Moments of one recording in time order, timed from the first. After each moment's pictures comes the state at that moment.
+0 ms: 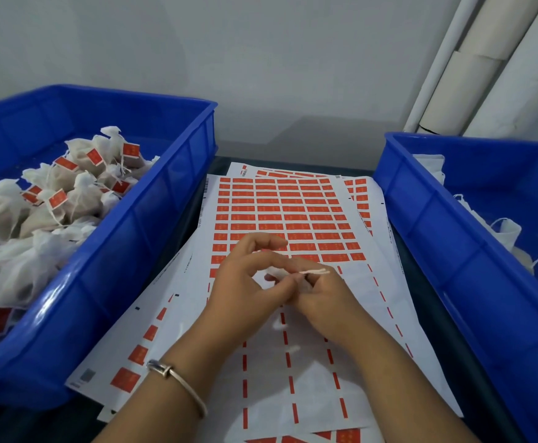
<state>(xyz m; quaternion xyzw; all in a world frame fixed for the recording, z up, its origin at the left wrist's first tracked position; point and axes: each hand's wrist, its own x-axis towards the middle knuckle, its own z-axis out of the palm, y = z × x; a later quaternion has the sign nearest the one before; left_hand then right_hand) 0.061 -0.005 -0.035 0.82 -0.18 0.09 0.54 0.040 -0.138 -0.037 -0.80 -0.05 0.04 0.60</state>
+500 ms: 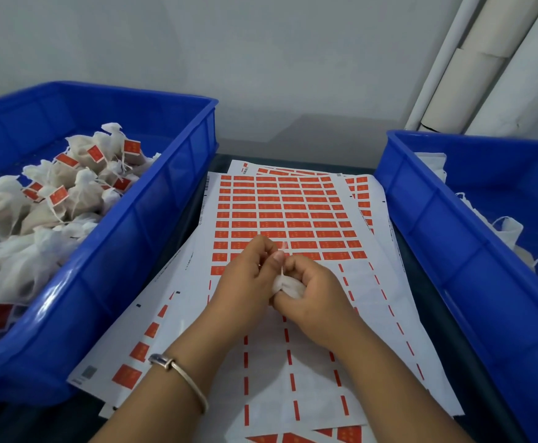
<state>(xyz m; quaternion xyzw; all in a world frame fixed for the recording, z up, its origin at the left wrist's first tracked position) 0.067 -0.007 -0.038 0.79 -0.11 -0.02 0.60 0.039 -0.129 -0.048 -0.82 -0.08 -0.03 0.57</state>
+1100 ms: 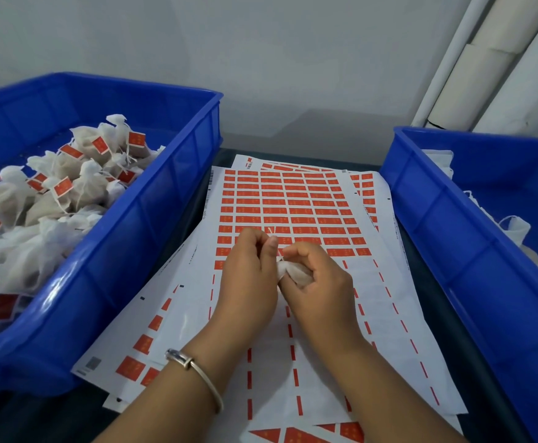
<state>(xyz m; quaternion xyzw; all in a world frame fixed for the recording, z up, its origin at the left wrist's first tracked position) 0.067 -0.018 -0.043 0.80 -0.01 0.09 0.60 0.034 -0.110 -0.051 -0.86 -0.06 -0.29 0.42</state>
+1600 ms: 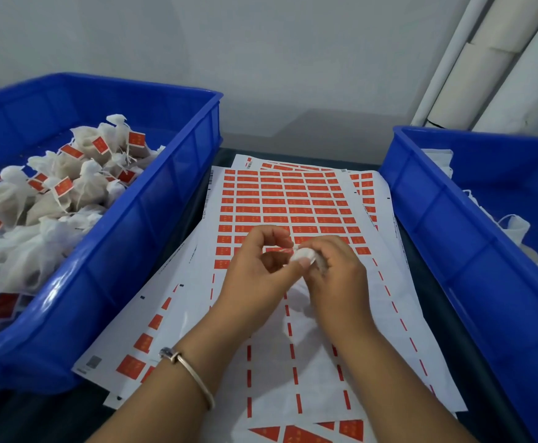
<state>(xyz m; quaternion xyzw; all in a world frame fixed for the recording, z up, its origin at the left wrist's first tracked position) 0.062 -0.015 -0.039 0.73 -0.09 -0.02 0.68 0.044 -0.127 -0.048 -0.88 0.04 -0.26 0.40</state>
